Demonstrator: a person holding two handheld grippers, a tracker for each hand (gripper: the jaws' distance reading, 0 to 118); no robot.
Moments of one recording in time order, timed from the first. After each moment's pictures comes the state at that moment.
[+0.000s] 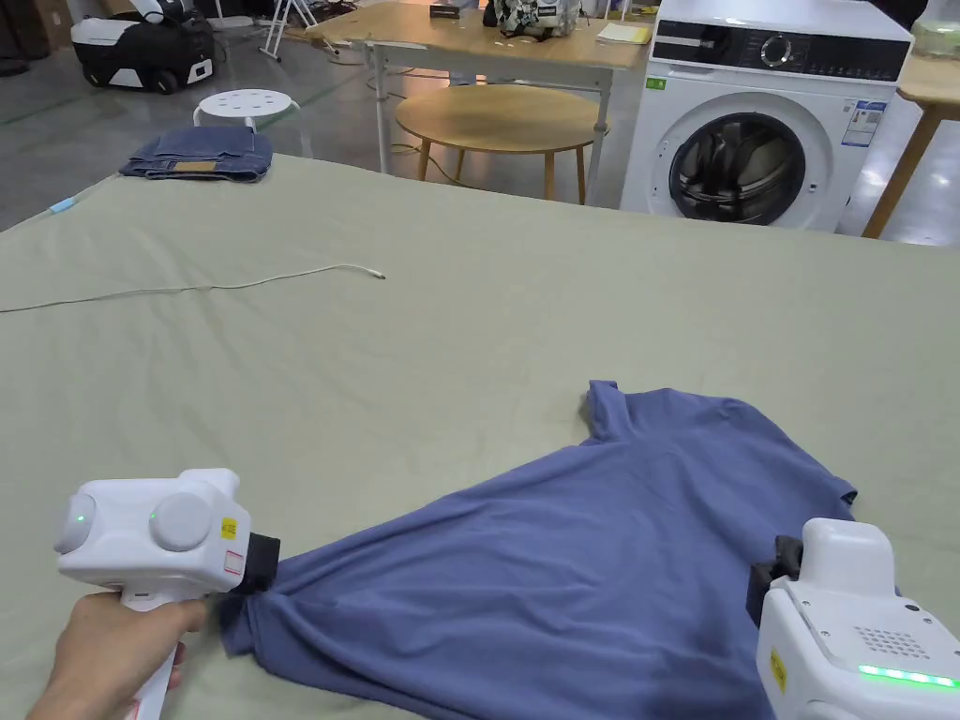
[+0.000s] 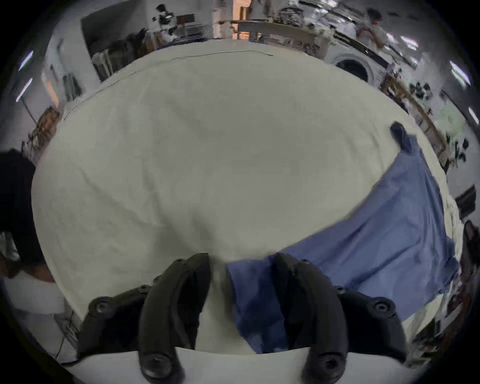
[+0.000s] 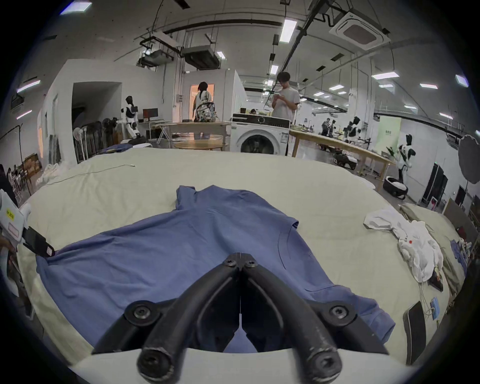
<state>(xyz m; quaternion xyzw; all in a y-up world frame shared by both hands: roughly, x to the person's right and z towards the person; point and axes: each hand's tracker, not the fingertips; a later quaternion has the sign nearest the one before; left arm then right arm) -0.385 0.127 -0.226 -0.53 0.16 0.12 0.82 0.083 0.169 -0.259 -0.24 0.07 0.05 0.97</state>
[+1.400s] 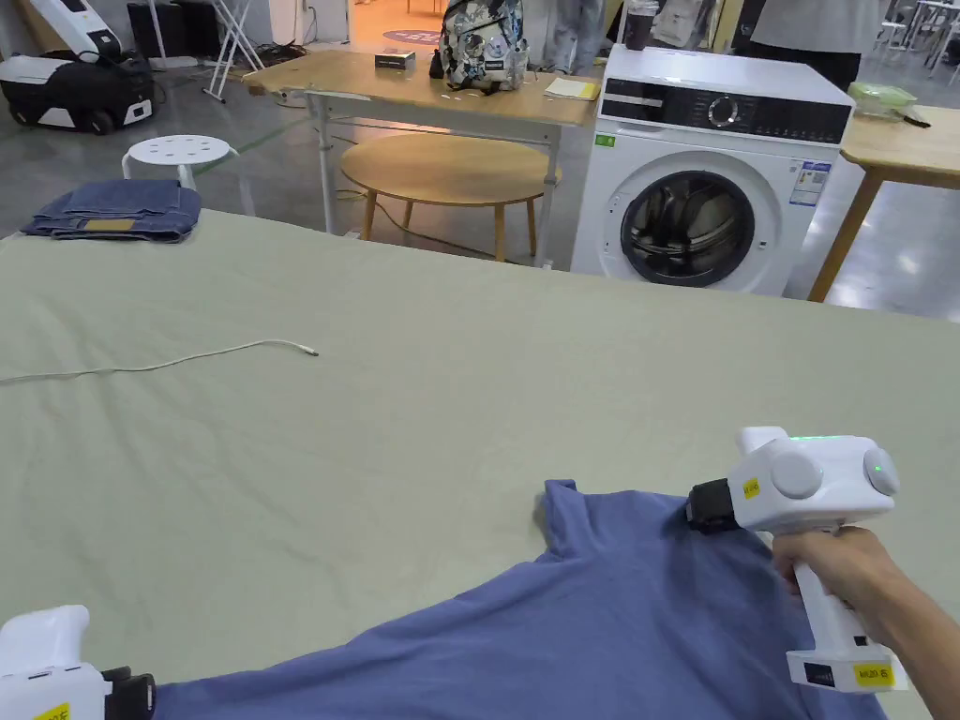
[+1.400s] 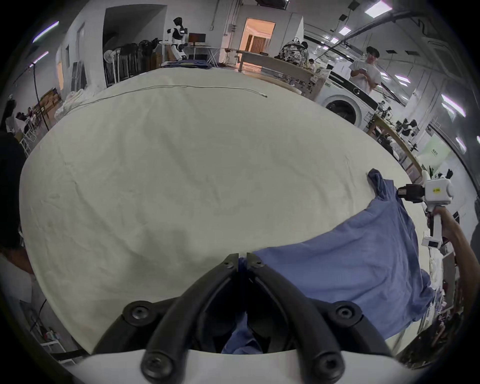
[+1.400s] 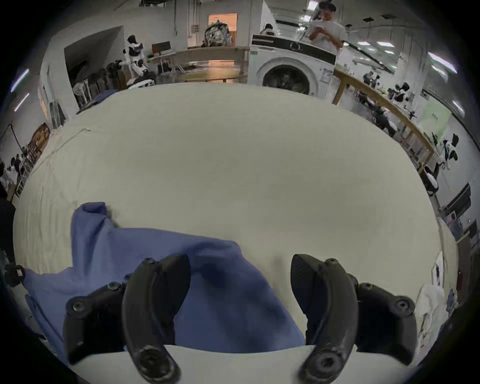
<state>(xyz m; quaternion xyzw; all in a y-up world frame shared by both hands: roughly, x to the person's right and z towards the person) -0.386 0.153 -0.222 -0.43 0.15 0.20 0.87 0.088 0.137 -0.617 -0.47 0.14 0.10 0.86</state>
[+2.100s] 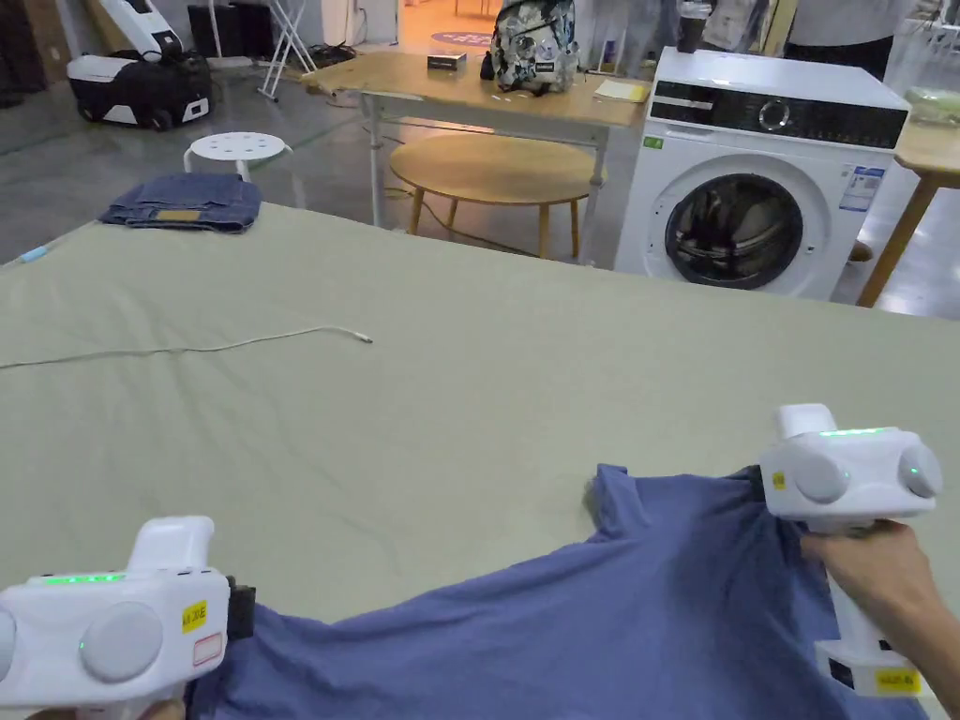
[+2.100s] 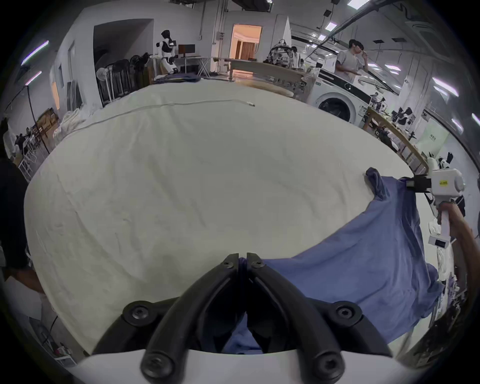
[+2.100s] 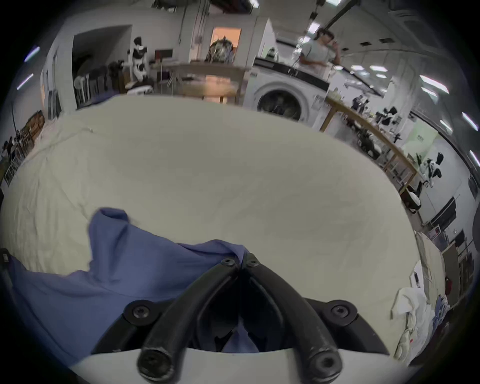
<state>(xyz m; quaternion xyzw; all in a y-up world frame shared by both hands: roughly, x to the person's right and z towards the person) -0.375 0.172 -0.243 -0.41 0.14 0.15 0.89 0.067 0.185 -0.555 -0.37 0.10 0.14 0.91</state>
